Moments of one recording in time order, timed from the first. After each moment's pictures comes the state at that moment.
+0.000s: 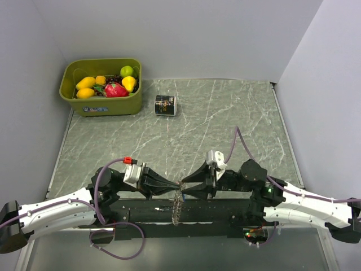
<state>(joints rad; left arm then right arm) -1.10 0.67 0.35 0.73 0.55 -0.25 1.20 0.59 0.58 0.04 -0.29 0.19</state>
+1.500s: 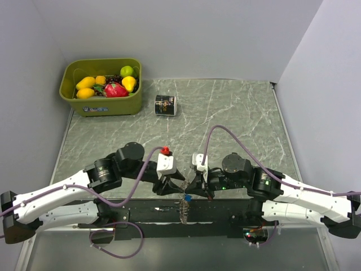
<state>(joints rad) -1.10 0.88 0.86 -0.24 0.54 0.04 1.20 0.76 0.79 -0.40 -0.31 0.07</state>
